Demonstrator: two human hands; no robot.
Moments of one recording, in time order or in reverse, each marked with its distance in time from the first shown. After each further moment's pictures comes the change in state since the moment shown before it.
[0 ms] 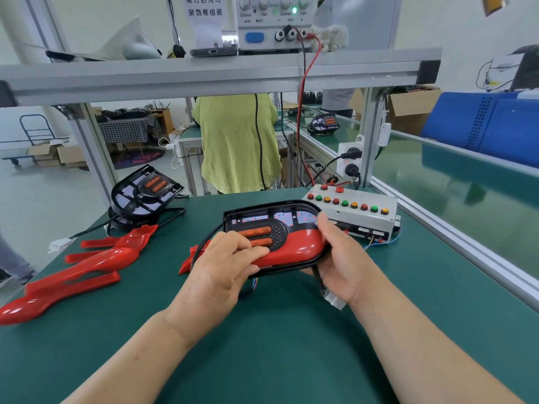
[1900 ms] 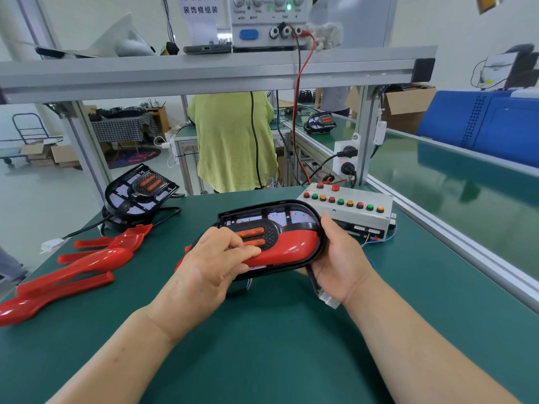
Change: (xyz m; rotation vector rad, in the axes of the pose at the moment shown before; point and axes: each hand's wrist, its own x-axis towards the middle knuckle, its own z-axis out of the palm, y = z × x) left_hand 0.004 0.000 -0.015 -0.004 -0.096 0.017; right_hand 0.002 0.002 0.001 0.037 0.097 0.051
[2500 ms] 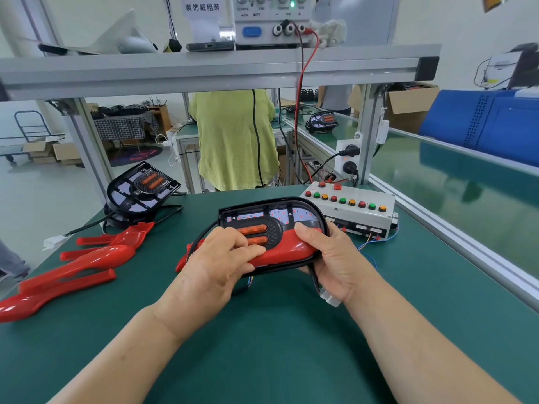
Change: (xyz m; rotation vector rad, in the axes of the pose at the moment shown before) left_hand 0.000 0.004 0.003 0.026 -0.024 -0.021; right_hand -0.004 0.003 0.002 -0.072 -0.149 -0.108
